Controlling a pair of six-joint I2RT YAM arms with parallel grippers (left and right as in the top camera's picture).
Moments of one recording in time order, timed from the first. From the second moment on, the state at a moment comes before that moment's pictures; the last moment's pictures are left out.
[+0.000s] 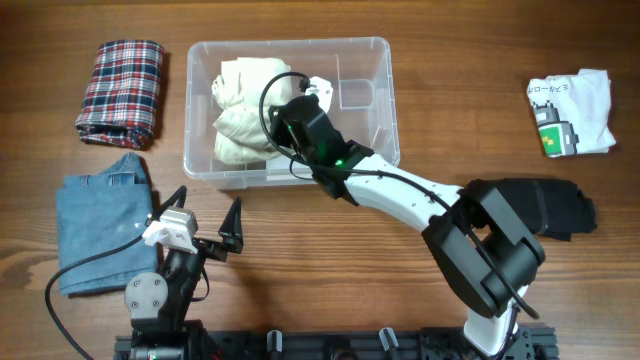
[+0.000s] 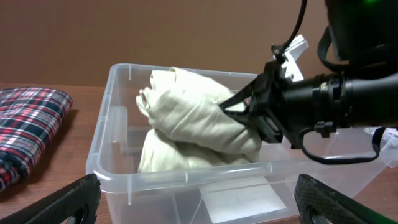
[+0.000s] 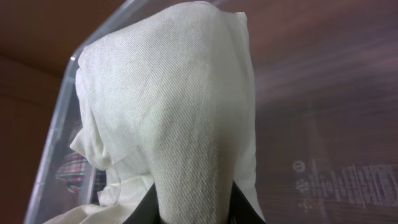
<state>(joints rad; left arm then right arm) 0.04 0.01 0.01 -0.05 0.30 -0.16 0.74 1.97 1.22 0.20 0.14 0.92</state>
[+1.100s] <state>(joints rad) 0.04 0.01 0.01 -0.05 0.30 -0.16 0.74 1.97 1.22 0.23 0.09 0.92</state>
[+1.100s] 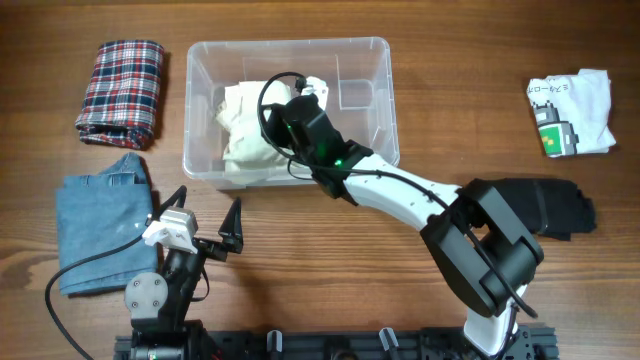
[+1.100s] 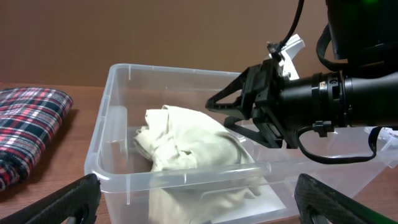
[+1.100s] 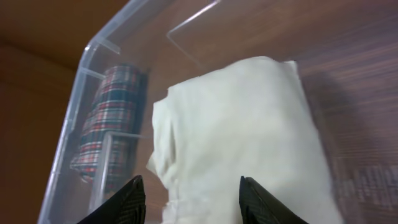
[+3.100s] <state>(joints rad) 0.04 0.01 0.01 -0.05 0.30 -0.16 0.58 2.14 1.77 -0.63 -0.11 0.21</state>
